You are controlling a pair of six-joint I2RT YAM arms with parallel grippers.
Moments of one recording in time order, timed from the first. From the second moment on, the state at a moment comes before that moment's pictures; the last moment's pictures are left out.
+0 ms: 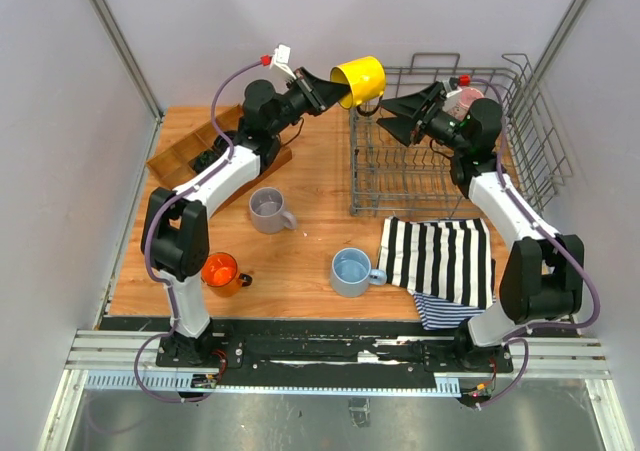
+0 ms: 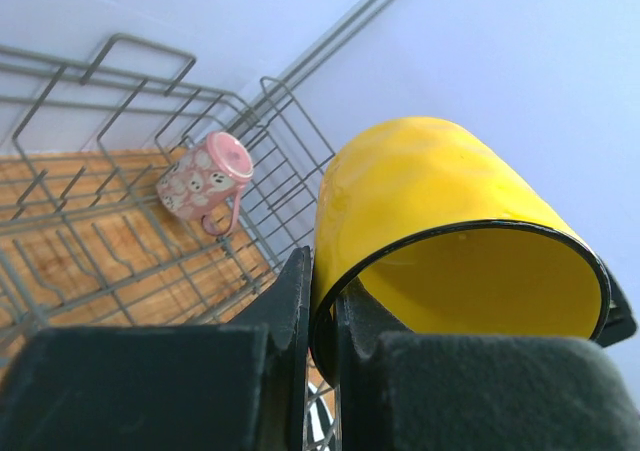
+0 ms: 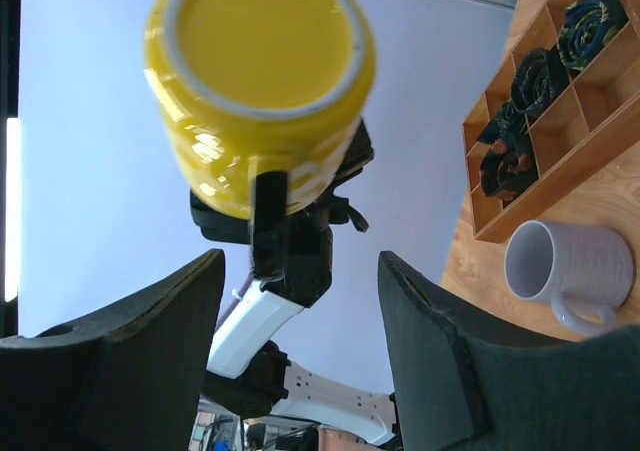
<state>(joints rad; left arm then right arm) -0.42 1.87 1.54 0.57 0.40 -0.95 0.13 1.52 1.18 0.49 -0.80 1.46</state>
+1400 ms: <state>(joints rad) -0.42 1.93 1.56 0.70 0.44 -0.96 0.20 1.64 1.26 0.62 -0.77 1.54</state>
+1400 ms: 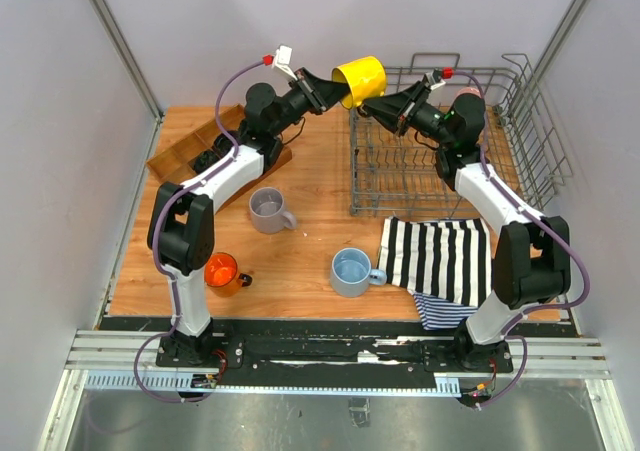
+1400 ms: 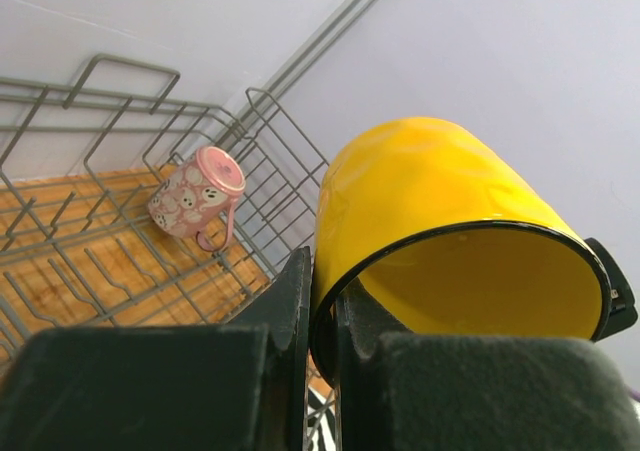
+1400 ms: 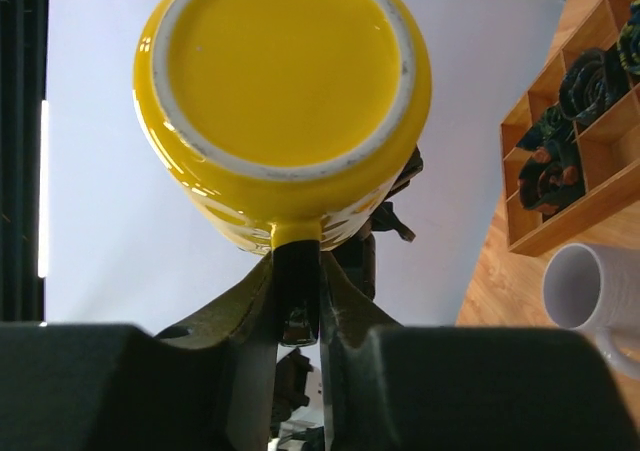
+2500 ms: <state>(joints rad) -0.42 1.95 1.59 0.64 0.46 -0.92 0.20 1.59 1.43 0.10 -0.67 1.09</state>
